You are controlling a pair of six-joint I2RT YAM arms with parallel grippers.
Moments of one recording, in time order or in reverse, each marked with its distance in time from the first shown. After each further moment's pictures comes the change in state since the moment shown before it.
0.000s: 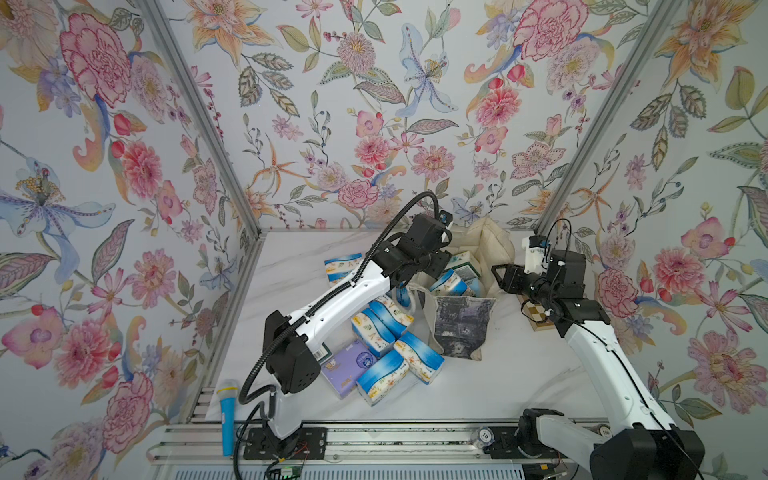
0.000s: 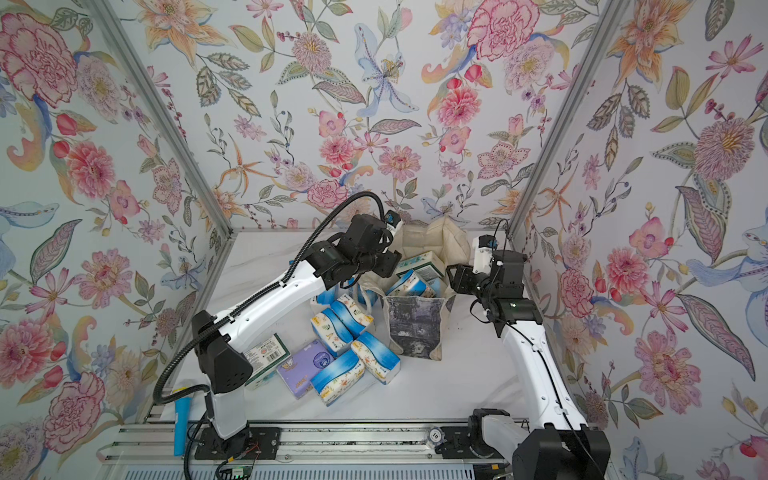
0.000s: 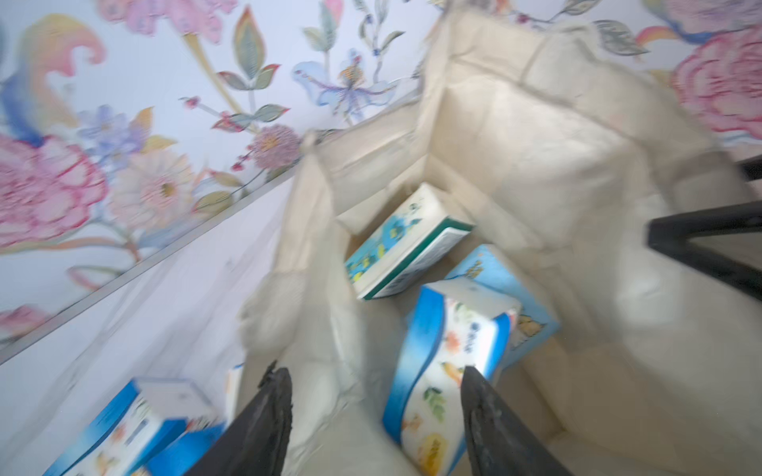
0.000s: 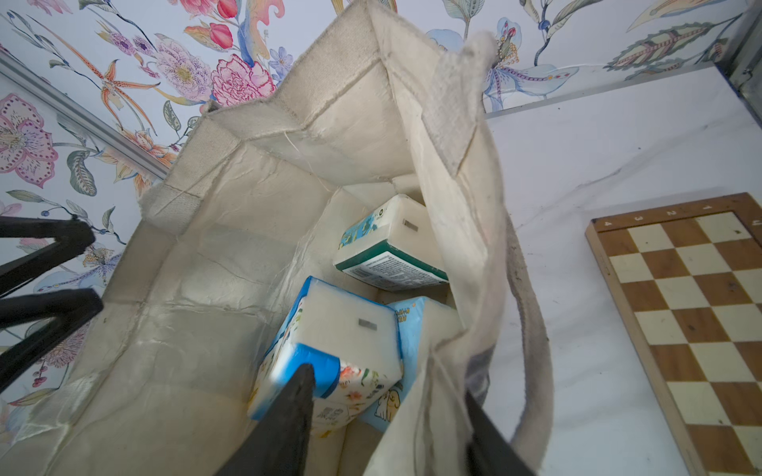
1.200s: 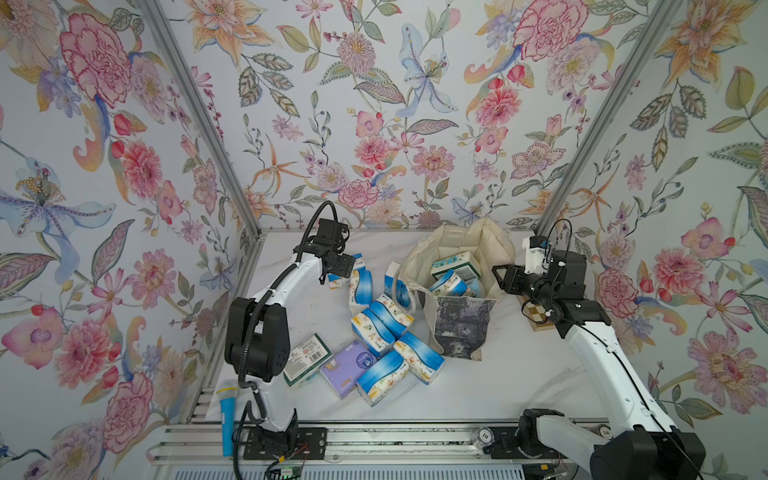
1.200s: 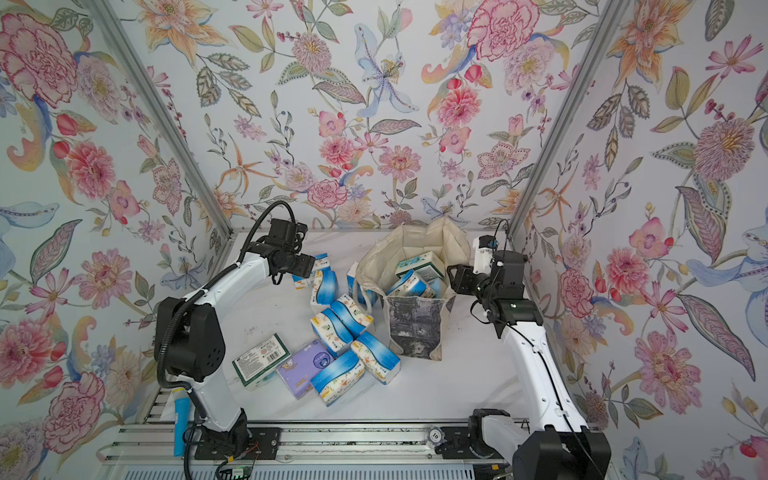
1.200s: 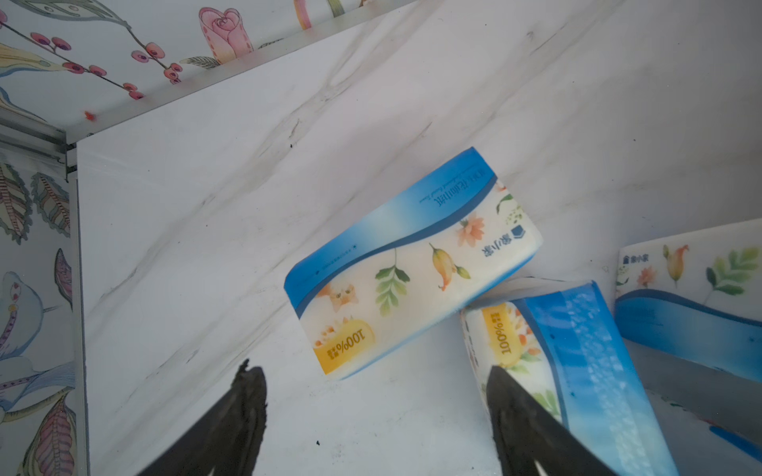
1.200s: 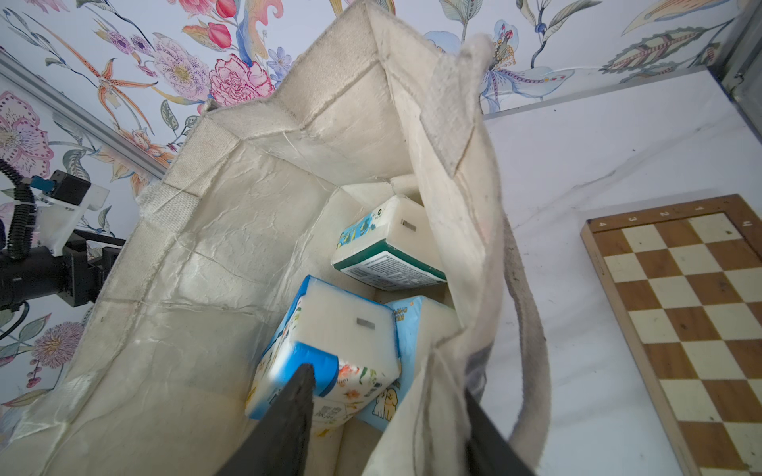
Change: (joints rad) left arm 0.575 -0.011 -0.382 0.076 0.127 0.200; right arm 0.000 -0.003 0.000 -0.003 0.006 -0.004
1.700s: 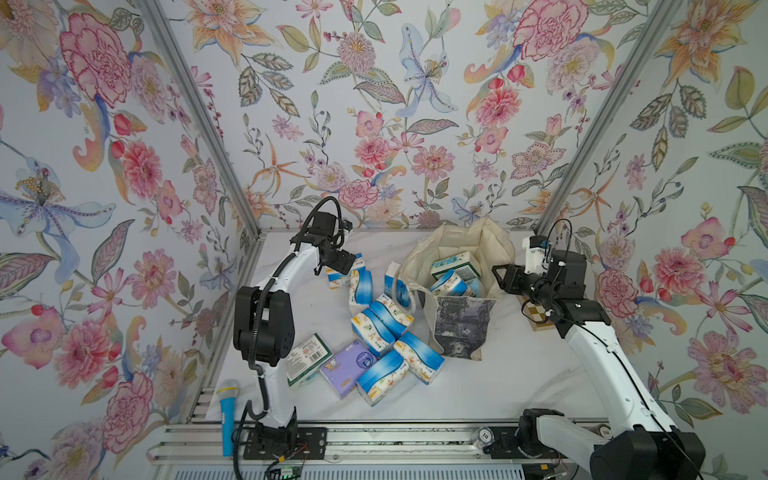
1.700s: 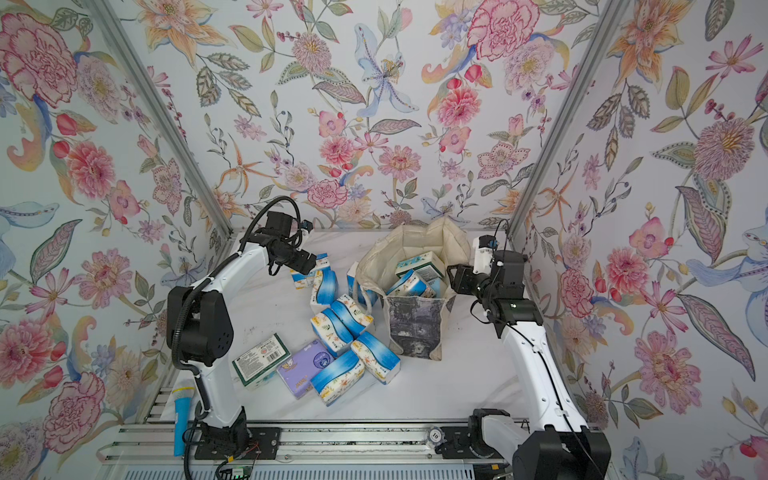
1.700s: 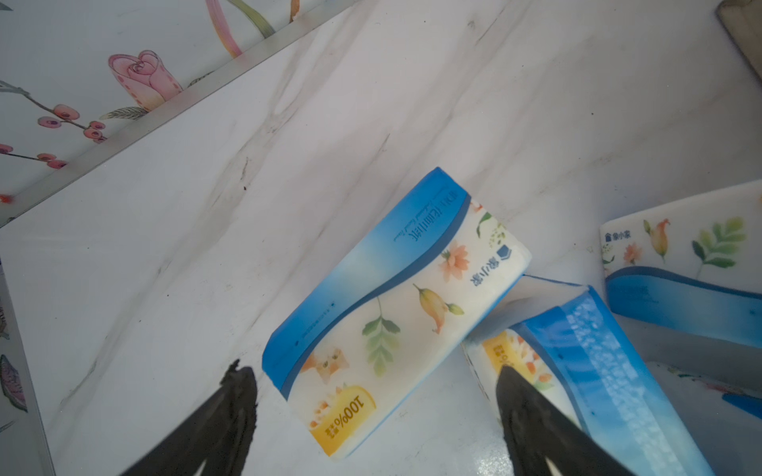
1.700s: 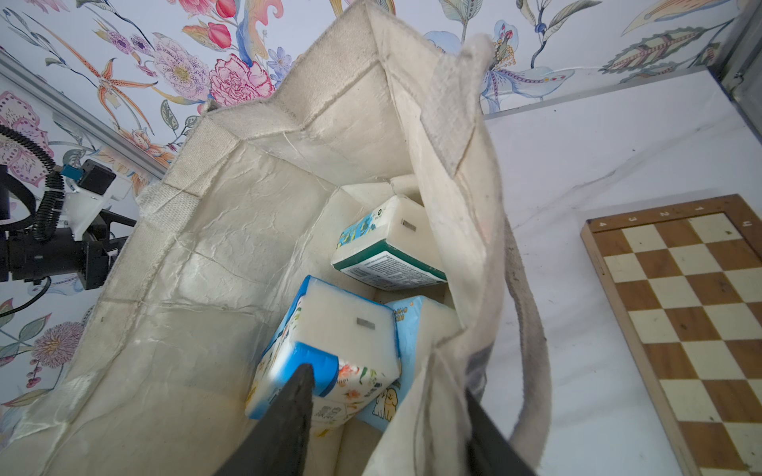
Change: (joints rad) left arm 0.062 0.131 0.149 -0.075 0.198 0.208; right arm 0.000 0.000 0.000 0.000 0.000 0.000
